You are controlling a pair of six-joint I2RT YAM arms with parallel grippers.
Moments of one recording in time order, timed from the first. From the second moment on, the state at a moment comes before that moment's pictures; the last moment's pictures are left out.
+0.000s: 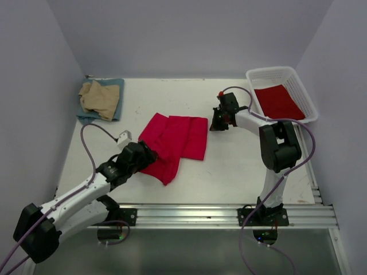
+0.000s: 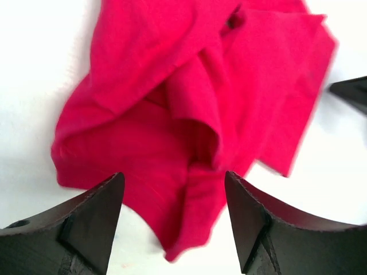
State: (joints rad) left arm -0.61 0.93 0.49 -0.33 -0.30 -1.03; right arm 0.33 1.93 1.28 -0.33 -0.14 0.44
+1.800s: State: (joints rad) left arm -0.62 1.14 0.39 0.36 -0.41 -1.29; right arm 0.33 1.94 1.27 -0.29 -0.15 0.43
